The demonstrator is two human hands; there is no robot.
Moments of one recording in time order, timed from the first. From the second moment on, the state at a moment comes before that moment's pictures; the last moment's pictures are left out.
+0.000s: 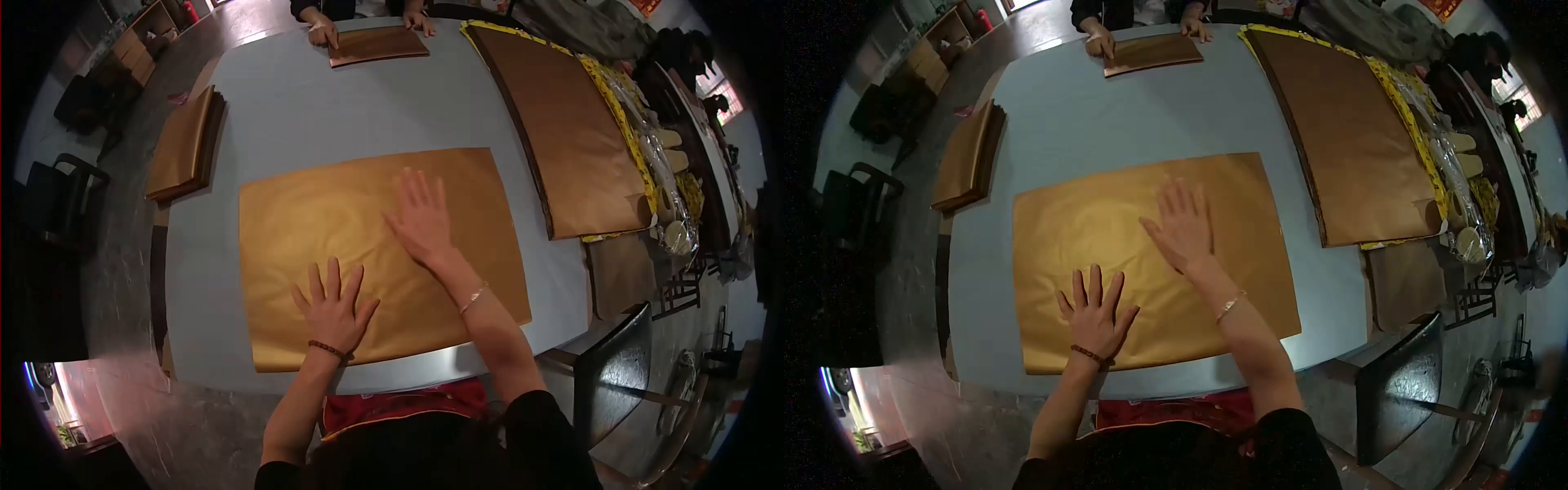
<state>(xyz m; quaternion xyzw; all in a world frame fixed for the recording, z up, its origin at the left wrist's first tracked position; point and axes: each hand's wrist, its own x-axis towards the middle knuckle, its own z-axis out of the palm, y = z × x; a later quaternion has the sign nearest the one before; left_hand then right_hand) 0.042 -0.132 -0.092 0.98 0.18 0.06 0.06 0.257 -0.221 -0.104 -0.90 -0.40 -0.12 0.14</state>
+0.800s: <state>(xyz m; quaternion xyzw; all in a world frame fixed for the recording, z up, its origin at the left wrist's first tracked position) 0.041 -0.129 -0.095 0.97 0.19 0.10 0.08 0.249 -0.236 -0.086 -0.87 -0.47 -0.11 0.08</state>
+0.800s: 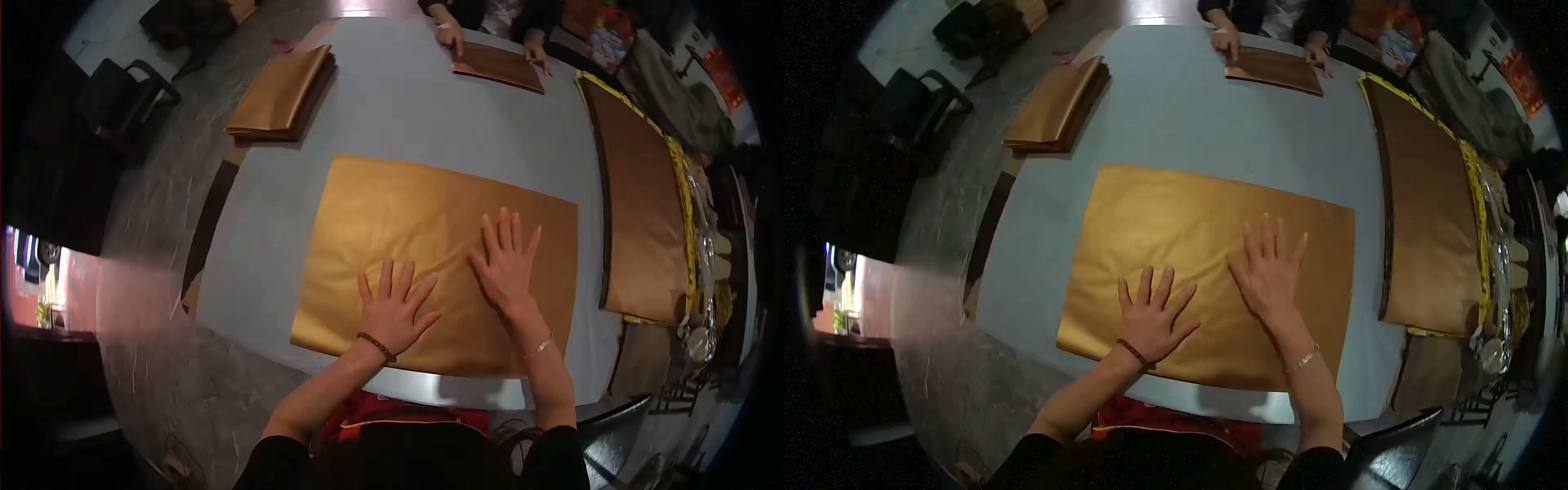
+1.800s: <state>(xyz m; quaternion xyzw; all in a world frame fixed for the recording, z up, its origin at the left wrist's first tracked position) -0.082 -0.057 -0.097 0.96 0.28 0.11 0.02 0.182 -0.280 -0.096 -0.86 -0.50 -0.01 0.05</state>
